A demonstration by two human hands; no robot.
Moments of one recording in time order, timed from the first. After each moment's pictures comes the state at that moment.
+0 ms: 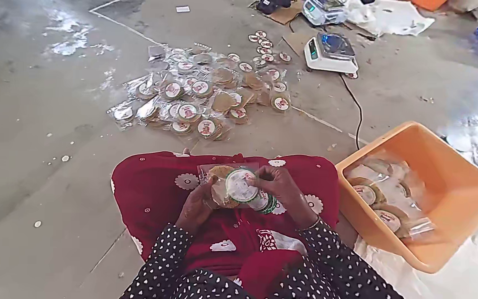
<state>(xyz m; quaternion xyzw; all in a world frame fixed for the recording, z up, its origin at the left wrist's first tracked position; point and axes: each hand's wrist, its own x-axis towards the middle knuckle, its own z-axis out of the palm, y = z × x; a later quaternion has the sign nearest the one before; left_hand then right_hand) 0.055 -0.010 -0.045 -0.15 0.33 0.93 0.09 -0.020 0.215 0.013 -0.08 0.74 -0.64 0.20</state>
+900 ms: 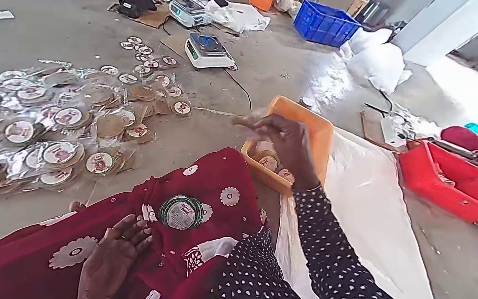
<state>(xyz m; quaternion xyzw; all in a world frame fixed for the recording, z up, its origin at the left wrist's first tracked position) 0.048 -0.013 -0.060 -0.03 0.39 0.90 0.18 -0.030 0.407 0.116 -0.06 0.93 -0.29 -0.23</state>
